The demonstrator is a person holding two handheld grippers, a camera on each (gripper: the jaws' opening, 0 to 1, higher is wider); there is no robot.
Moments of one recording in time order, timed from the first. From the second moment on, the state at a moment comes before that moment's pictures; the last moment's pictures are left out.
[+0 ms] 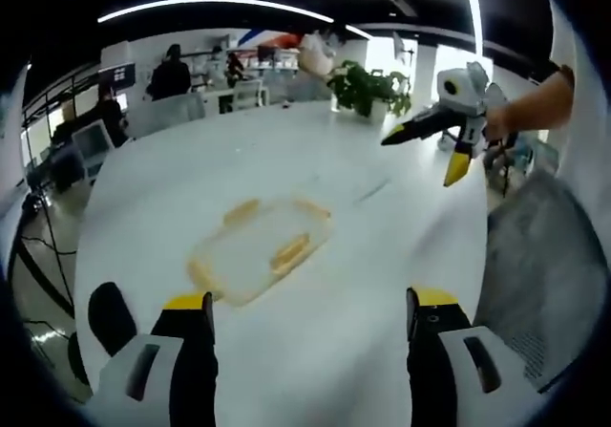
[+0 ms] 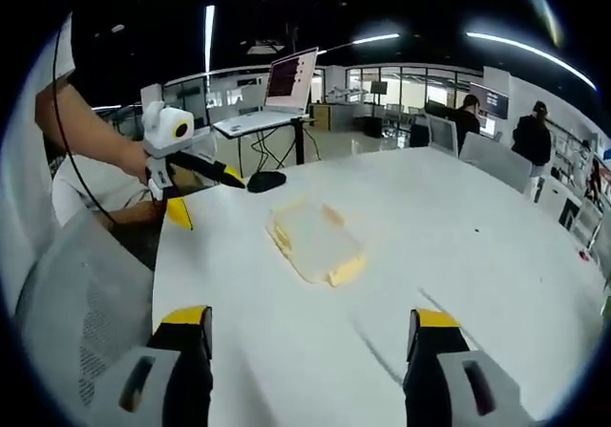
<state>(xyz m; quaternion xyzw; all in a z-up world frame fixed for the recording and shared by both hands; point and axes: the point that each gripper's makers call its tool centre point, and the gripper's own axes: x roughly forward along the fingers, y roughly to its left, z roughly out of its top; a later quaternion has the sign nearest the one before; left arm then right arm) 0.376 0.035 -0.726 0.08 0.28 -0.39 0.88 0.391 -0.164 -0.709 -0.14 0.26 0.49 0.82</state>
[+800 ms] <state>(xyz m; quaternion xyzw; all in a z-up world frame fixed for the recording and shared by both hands) 0.406 0.050 -0.732 0.11 0.29 -0.44 0.84 0.429 -0.129 -0.716 -0.17 0.27 0.52 0.79</state>
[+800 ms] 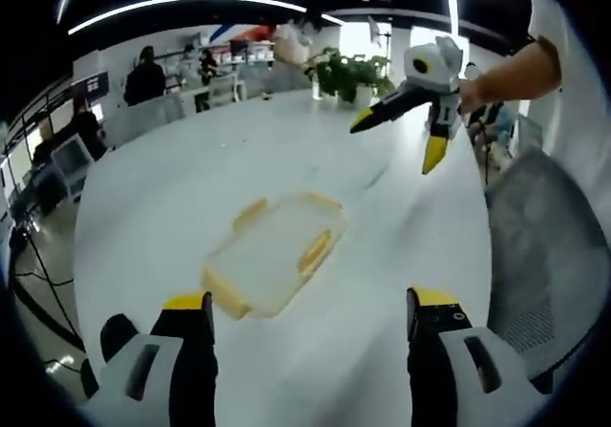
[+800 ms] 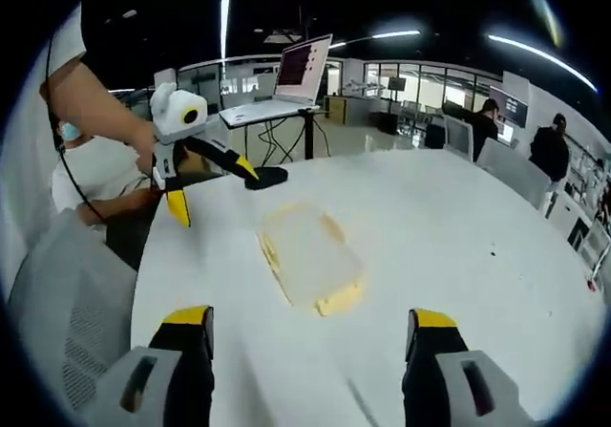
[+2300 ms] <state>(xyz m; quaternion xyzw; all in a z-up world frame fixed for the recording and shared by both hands) 0.452 0.069 -0.753 0.22 0.30 -0.51 0.78 0.458 -0.101 -0.753 -0.27 0.31 0.58 0.71</state>
